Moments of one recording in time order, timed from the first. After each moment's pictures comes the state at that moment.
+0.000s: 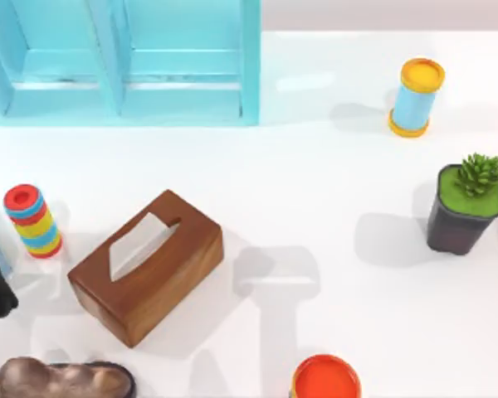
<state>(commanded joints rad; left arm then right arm) 0.00 0.00 0.00 0.00 0.00 0.00 -0.70 1.64 0.93 -0.86 0.00 -0.69</state>
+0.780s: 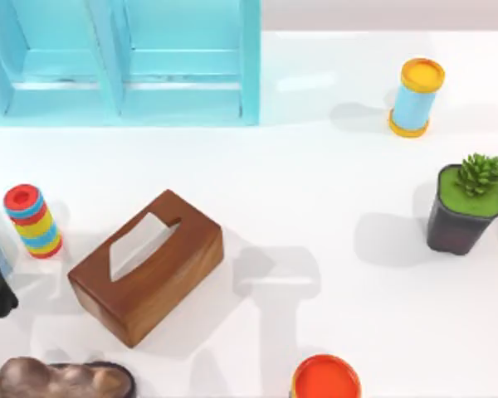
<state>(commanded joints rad) 0.00 0.00 0.00 0.00 0.00 0.00 -0.70 1.64 0.93 -0.86 0.00 -0.69</state>
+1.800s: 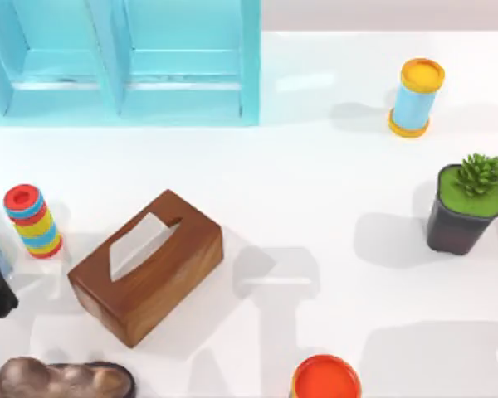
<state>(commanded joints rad) 0.00 0.00 0.00 0.00 0.00 0.00 -0.35 1.35 1.07 -1.30 0.00 -0.34</state>
